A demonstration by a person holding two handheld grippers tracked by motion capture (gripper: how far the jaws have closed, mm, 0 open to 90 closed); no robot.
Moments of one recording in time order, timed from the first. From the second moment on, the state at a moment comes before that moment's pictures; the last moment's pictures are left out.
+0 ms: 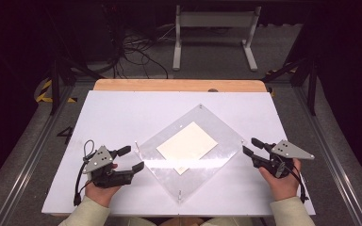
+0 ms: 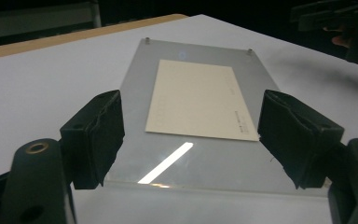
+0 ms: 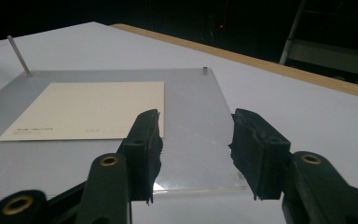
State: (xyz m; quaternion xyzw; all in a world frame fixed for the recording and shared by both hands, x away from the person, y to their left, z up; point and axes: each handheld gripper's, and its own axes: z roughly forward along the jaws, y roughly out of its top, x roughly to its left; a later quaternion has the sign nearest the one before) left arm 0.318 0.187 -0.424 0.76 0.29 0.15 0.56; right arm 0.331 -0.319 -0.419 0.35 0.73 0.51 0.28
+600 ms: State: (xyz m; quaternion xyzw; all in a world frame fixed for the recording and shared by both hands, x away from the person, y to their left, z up) left arm 0.311 0.127 -0.418 0.80 0.18 0.09 0.57; right arm 0.310 -0.337 -0.422 0.38 0.72 0.49 0.29
